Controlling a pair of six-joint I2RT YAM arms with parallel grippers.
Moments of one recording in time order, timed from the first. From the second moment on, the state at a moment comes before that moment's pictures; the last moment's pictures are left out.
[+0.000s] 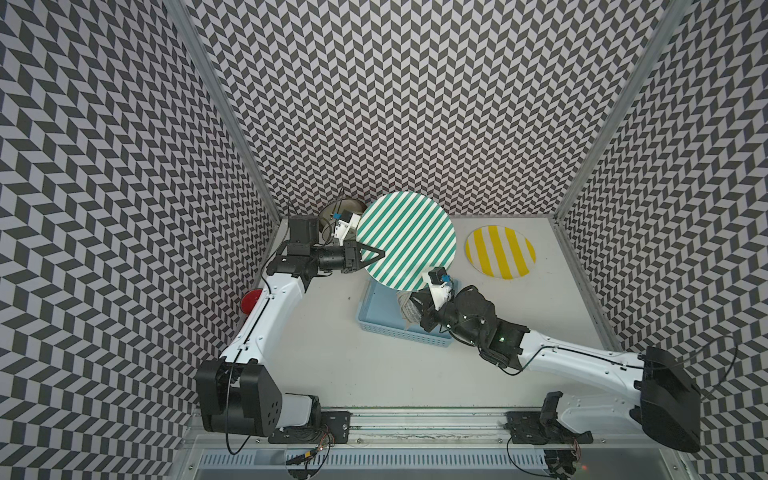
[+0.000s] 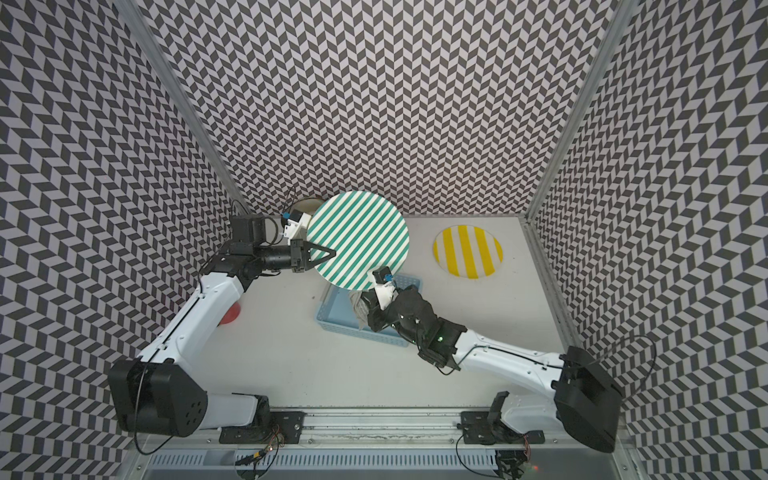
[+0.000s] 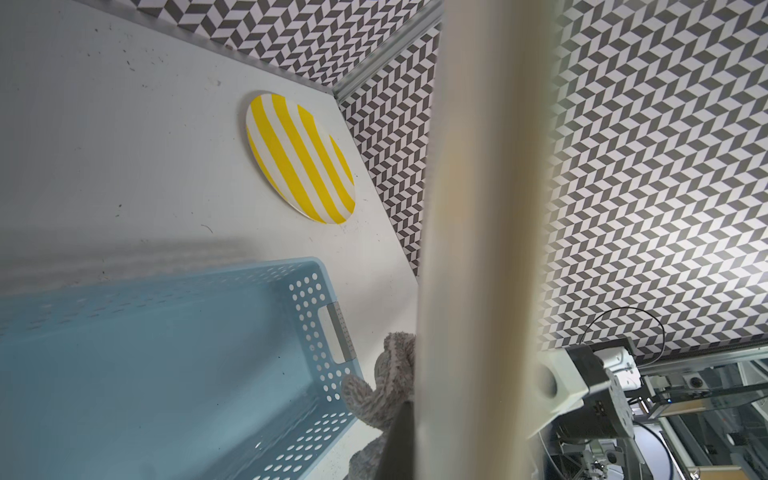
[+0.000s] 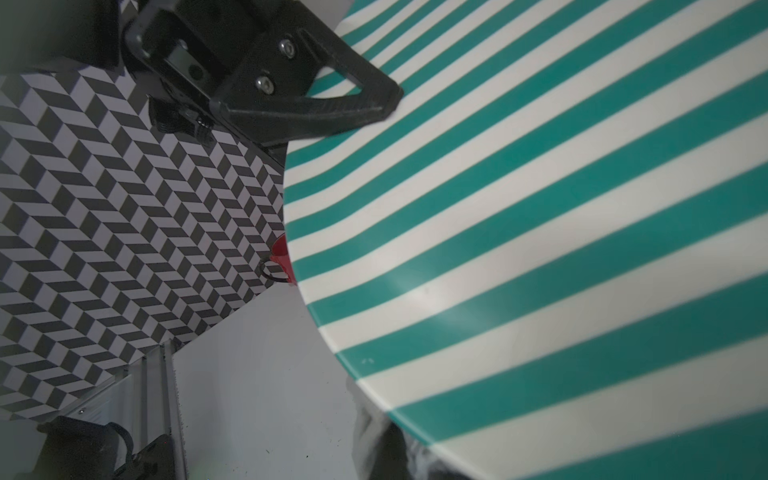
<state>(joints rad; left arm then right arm) -0.10 1.37 1.20 -0.43 1.14 -0.48 1.01 1.31 0.77 0.34 0.17 0.23</state>
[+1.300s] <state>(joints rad) -0.17 1.37 1.23 -0.28 1.03 -0.50 1.14 1.41 0.96 0.38 0.40 0.19</state>
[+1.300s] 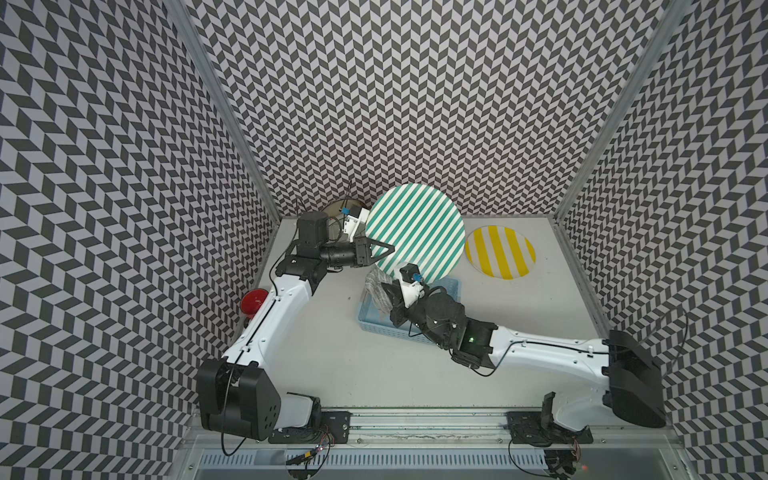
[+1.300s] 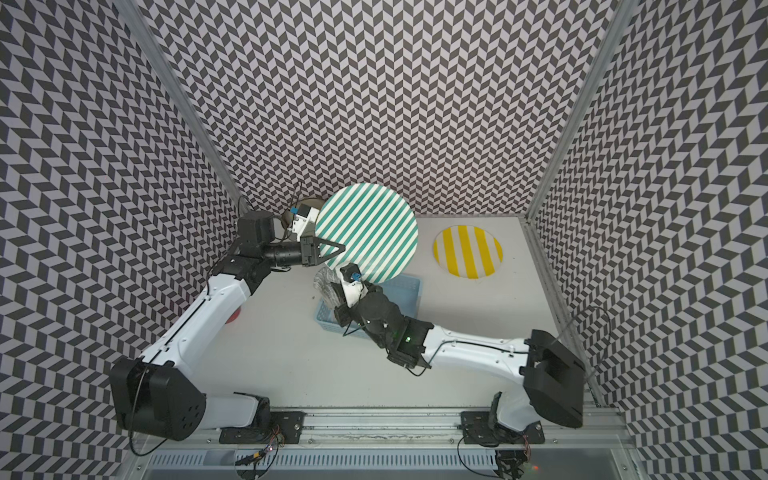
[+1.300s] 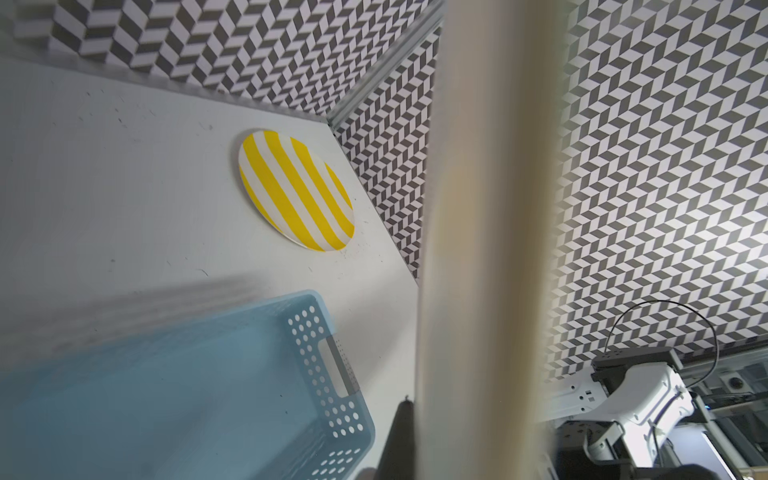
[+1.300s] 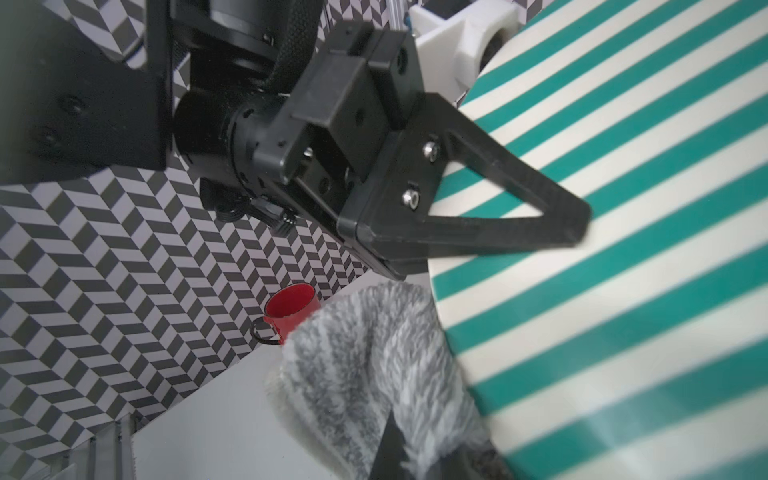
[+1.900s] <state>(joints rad) -0.12 1.44 1.26 -0.30 0.89 -0.26 0.69 0.93 0.61 -0.28 0.54 0.79</state>
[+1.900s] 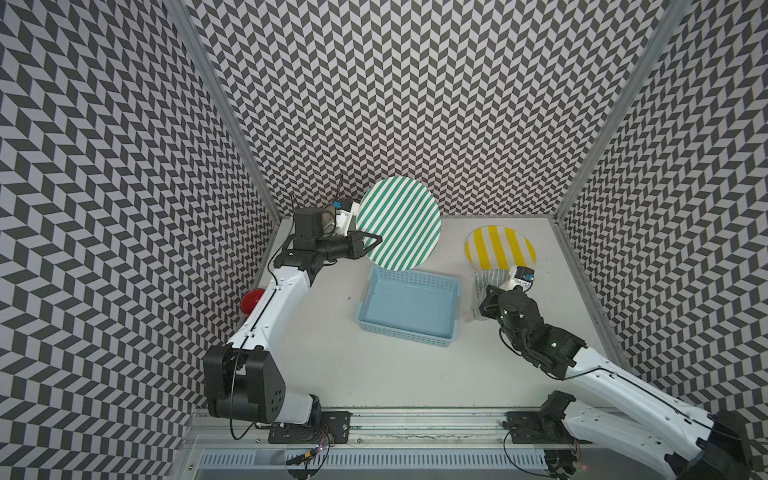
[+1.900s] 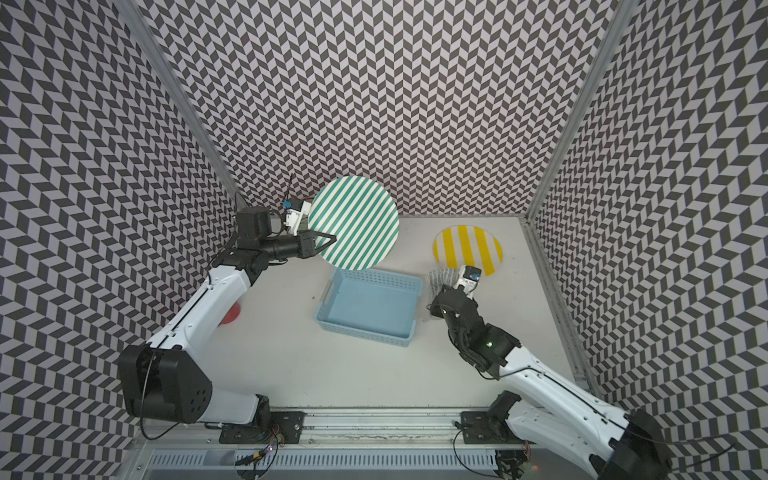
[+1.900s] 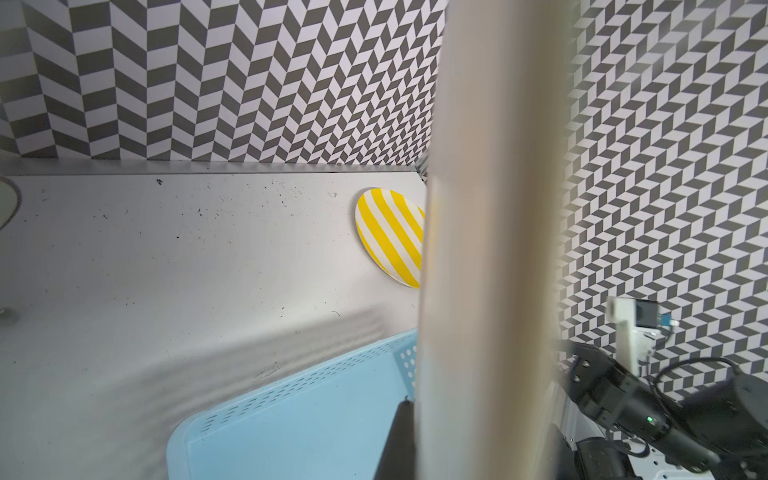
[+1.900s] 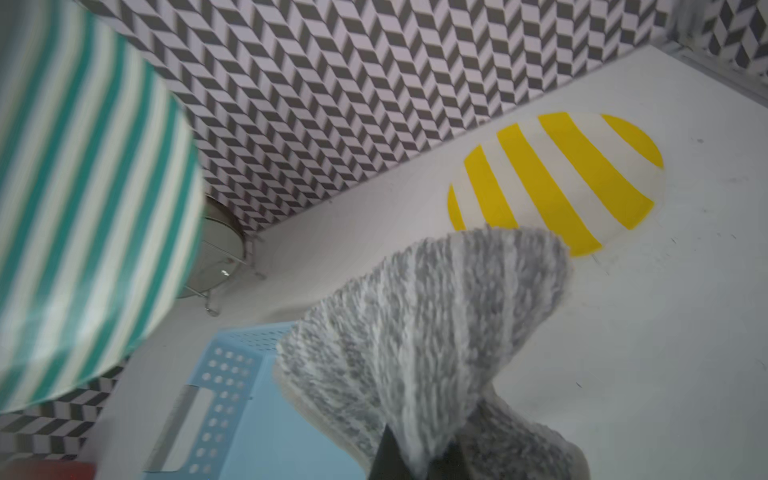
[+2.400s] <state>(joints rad) -0.12 1.41 1.26 -0.32 0.91 -0.17 0.38 1.18 0.57 -0.42 0.43 0.95</state>
